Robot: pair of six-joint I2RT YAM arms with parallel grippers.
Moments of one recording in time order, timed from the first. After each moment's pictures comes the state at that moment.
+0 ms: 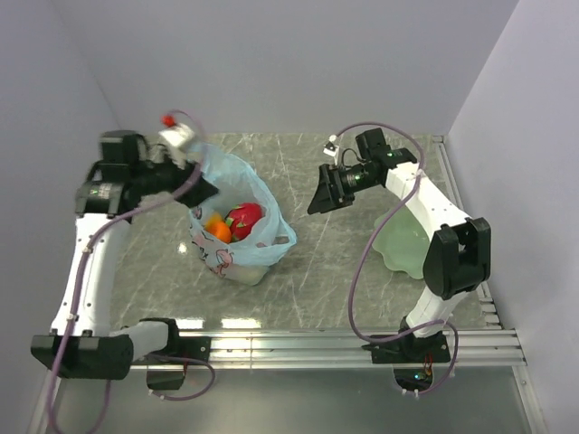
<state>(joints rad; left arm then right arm) 0.07 1.17 1.40 -0.78 0.80 0.25 0.28 1.71 1.50 -0.88 -0.93 0.02</state>
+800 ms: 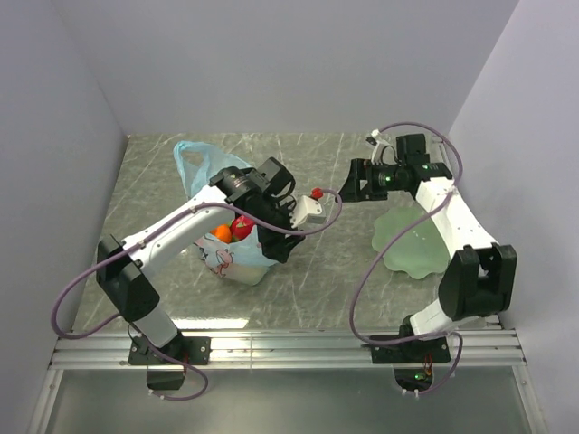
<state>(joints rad) -0.80 1.62 1.62 -1.15 0.46 0.48 0.11 1.55 1.32 -0.69 -0.74 0.08</state>
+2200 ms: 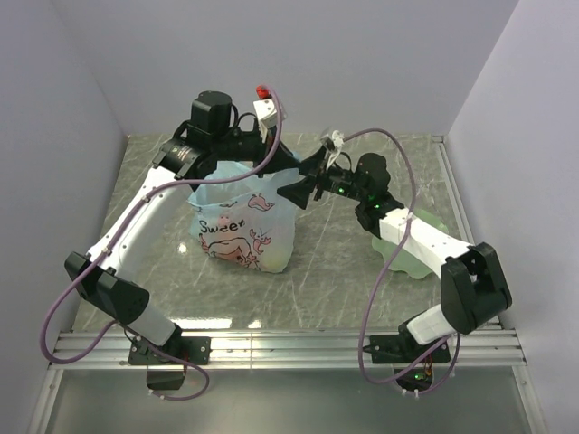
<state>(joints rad) -0.52 1.56 1.77 -0.54 0.80 0.14 0.47 1.46 0.98 0.58 -0.74 0.30</state>
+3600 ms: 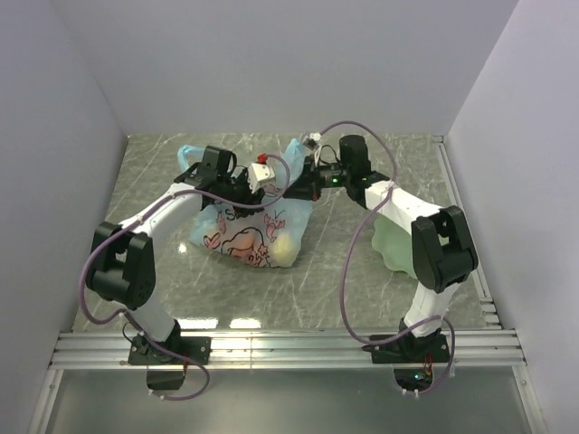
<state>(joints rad) -0.35 1.63 1.23 -0.39 0.60 0.67 0.40 1.78 1.25 0.18 -1.09 0.14</state>
